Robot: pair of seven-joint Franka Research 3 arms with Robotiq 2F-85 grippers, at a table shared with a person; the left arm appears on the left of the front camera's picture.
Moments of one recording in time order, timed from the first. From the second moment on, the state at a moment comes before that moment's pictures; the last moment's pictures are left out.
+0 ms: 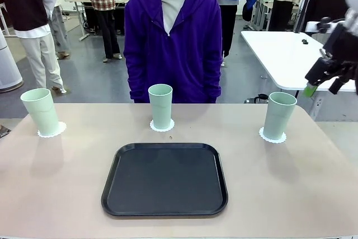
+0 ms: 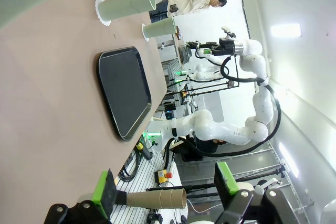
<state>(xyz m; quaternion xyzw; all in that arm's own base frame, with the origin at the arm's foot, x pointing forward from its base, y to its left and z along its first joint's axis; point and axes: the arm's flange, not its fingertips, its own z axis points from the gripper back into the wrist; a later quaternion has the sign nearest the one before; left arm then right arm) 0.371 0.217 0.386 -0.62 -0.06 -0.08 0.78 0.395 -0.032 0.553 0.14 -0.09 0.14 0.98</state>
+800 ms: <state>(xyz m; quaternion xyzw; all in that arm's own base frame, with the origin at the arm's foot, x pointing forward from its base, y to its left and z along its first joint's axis) 0.371 0.217 0.386 -0.62 -0.06 -0.08 0.78 0.397 -0.194 0.400 0.60 -0.10 0.04 0.79</state>
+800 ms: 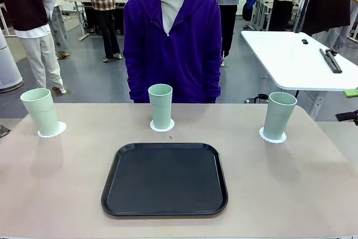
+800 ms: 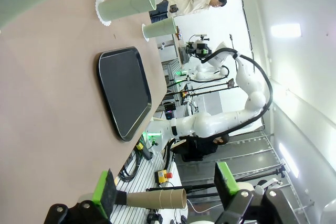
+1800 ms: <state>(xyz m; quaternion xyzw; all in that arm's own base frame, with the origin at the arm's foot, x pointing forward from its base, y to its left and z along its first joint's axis) 0.371 0.217 0.386 -0.62 -0.06 -0.08 0.78 0.399 -0.208 0.388 0.61 -0.09 0.04 0.78</state>
